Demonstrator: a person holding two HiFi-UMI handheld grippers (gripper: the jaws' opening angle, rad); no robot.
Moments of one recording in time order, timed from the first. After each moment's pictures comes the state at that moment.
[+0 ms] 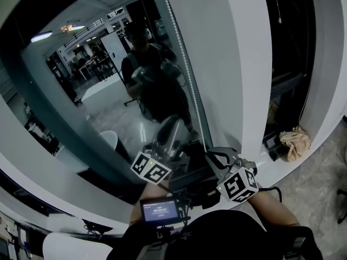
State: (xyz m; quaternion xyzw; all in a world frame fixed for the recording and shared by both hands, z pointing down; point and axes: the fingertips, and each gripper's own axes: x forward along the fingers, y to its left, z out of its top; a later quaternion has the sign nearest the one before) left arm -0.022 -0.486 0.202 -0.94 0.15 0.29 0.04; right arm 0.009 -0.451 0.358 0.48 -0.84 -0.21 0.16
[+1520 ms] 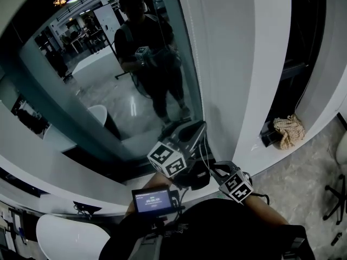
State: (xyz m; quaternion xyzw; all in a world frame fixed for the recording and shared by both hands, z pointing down) left arm 0.049 -0.487 0.350 -0.98 0.15 0.11 -0.02; right arm 0.022 -0.414 0.563 0.42 -0.87 0.06 0.23
